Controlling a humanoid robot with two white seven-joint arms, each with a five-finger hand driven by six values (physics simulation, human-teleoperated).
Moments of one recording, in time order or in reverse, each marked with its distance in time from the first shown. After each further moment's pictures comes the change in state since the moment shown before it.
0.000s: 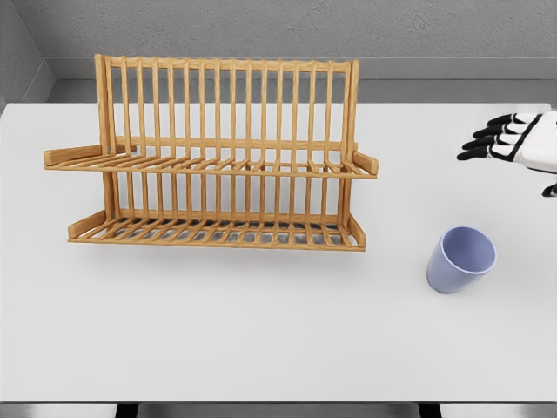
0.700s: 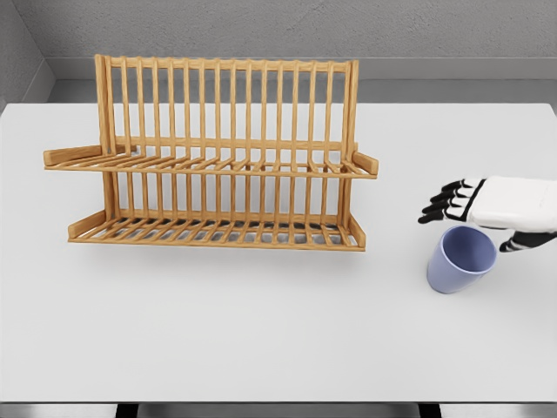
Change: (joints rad) left arm -0.002 0.000 0.001 0.000 0.000 0.000 0.000; right arm 0.036 0.079 0.130 -0.006 0.008 -0.001 0.042
